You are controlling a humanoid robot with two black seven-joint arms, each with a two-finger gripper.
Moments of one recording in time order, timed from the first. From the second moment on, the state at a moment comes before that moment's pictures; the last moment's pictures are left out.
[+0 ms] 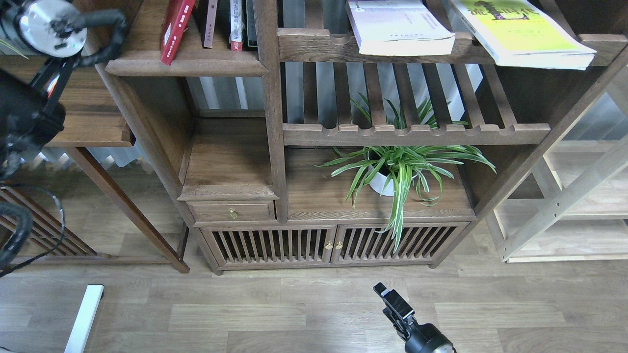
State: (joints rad) left arm -1.06 0.36 -1.02 -1.10 0.38 -0.08 -0.04; right arm -0.06 -0.10 0.75 0.76 0.20 0.58 0.11
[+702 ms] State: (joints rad) left arm -0.28 0.38 -1.32 -1.57 0.31 -0.49 -0.06; right arm -0.01 -0.13 0.79 0.75 0.22 0.58 0.11
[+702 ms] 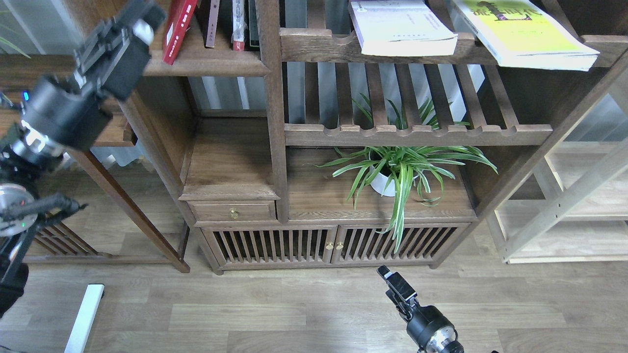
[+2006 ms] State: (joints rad) left arm -0.10 0.00 -1.24 -0.96 0.04 -0.49 0.05; right arm -0.07 -0.66 1.15 1.29 0.49 0.58 0.10
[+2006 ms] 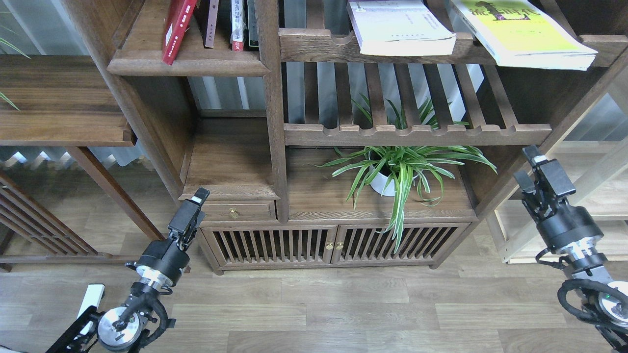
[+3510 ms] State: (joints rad) left arm -0.15 0.00 -1.23 -0.88 0.04 -0.49 0.03; right arm 0.31 -0.43 1.27 1.18 0.51 0.51 0.10
